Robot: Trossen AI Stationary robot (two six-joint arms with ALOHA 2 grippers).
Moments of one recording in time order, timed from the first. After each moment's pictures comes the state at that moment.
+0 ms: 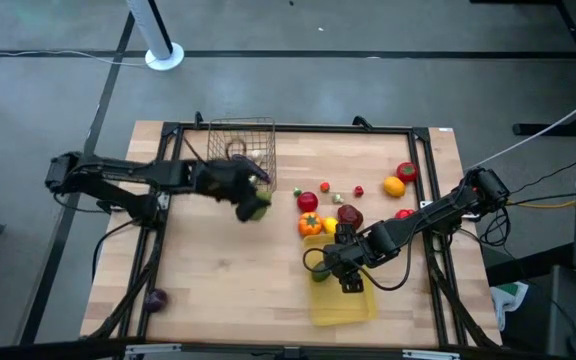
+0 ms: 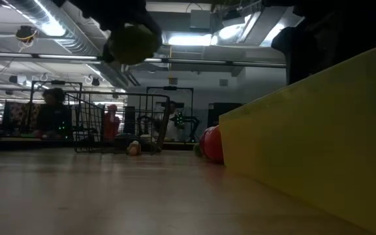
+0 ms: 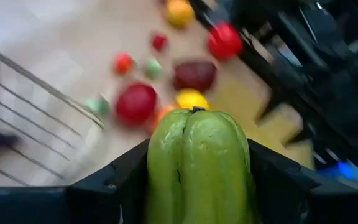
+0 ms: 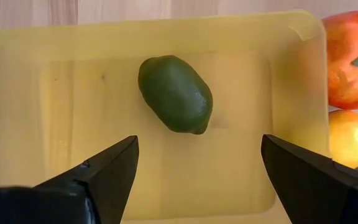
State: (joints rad) left arm 0.08 1.19 0.87 -0.24 -0.03 -0.65; right arm 0.45 1.66 1.25 -0.81 0.10 0.36
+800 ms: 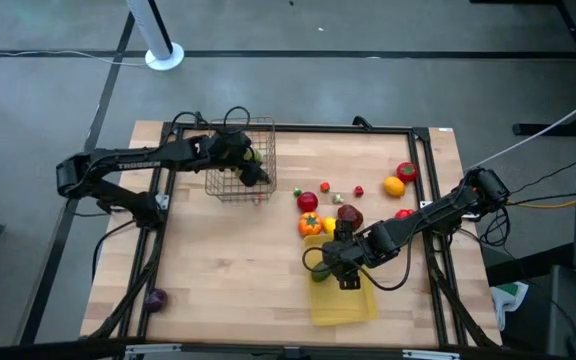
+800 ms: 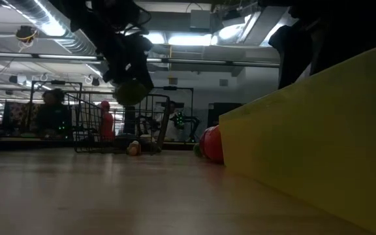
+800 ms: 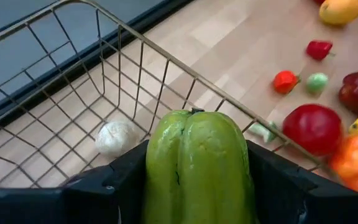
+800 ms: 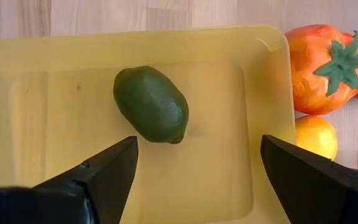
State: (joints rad) left arm 0.40 1.30 0.87 -0.34 -0.17 -0.32; right arm 0.45 1.66 1.25 -0.81 0.18 0.36
